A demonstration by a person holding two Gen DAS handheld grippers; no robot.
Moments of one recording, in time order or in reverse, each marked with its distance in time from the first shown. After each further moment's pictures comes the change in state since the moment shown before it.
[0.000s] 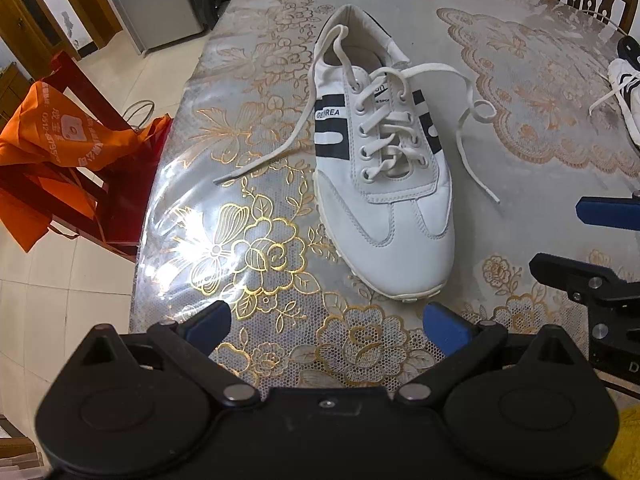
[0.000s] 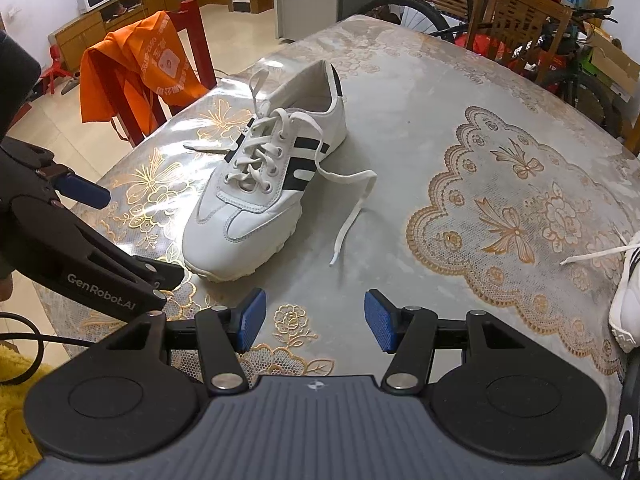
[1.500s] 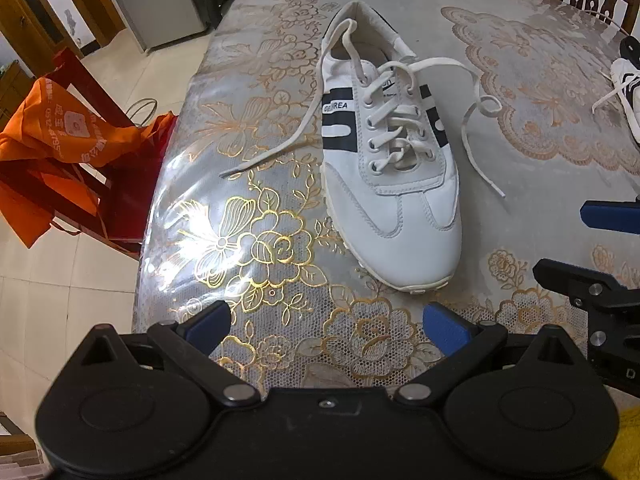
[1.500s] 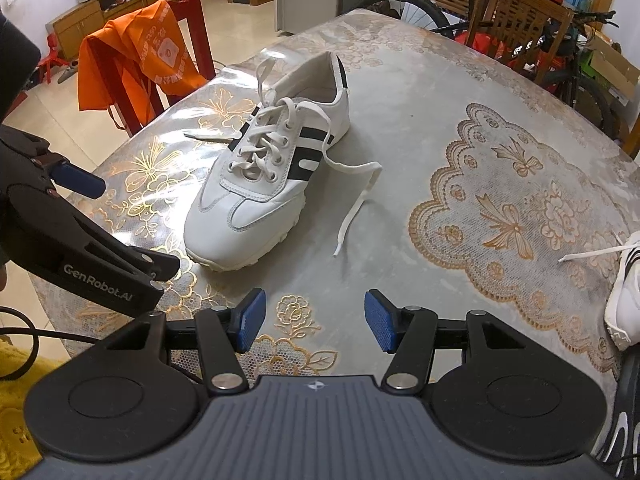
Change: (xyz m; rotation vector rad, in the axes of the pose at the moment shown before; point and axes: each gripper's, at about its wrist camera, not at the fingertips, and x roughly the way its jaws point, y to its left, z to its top) left arm -0.001 0.005 -0.005 -0.004 0.001 0.005; right arm 0.001 0.009 -0.003 -0.024 0.021 -0.023
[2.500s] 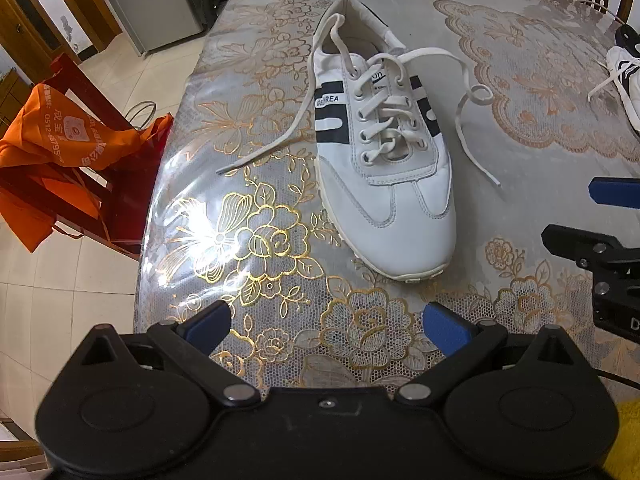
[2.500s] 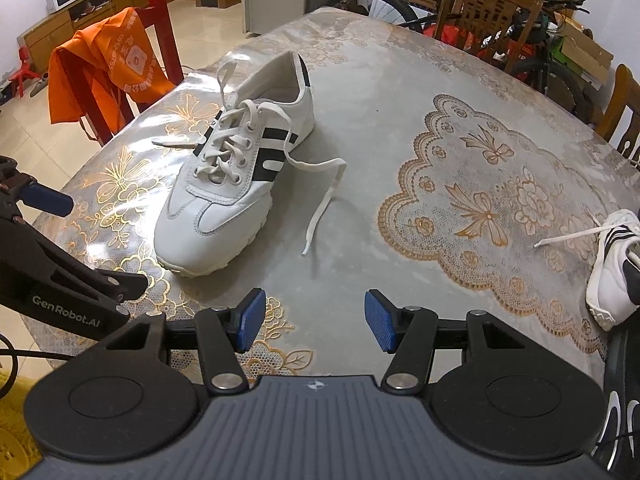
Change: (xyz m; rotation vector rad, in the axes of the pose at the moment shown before) left arm -0.002 -0.005 -0.004 0.028 0.006 0.010; right arm 0.000 -0.009 0.000 0.061 0.002 -0.070
